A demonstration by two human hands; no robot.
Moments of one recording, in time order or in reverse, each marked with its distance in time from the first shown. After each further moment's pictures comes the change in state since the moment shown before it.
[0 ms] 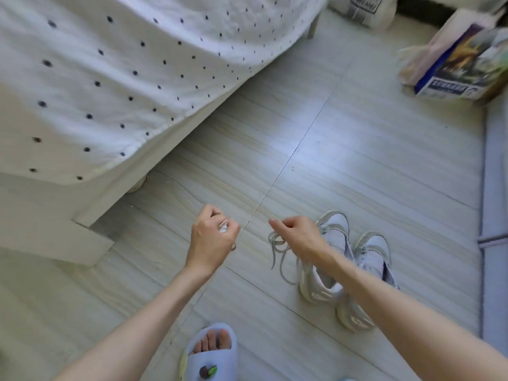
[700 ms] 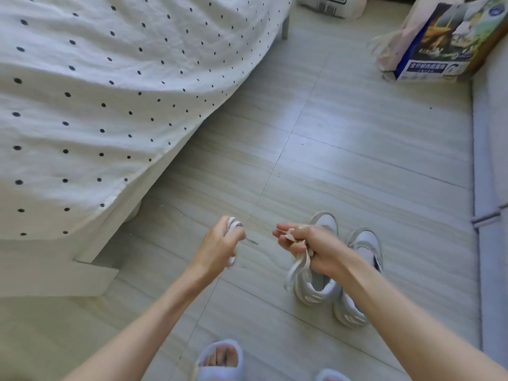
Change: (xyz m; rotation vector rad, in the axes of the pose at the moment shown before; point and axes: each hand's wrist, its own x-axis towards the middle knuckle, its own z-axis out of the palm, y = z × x) left_hand 0.016 0.095 -0.006 -0.230 -0.449 -0.343; right_hand -0.027 -0.005 -0.071 1.149 -0.196 0.406
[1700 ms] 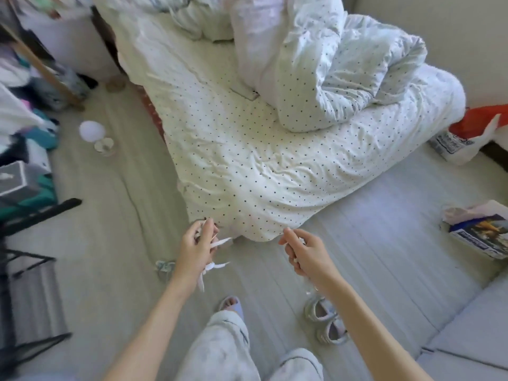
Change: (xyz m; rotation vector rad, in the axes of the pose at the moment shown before) left_hand -0.382 0.355 -0.317 -0.502 0.758 -0.110; right_hand -0.452 -0.146 0.395 -0.922 -0.274 -0.252
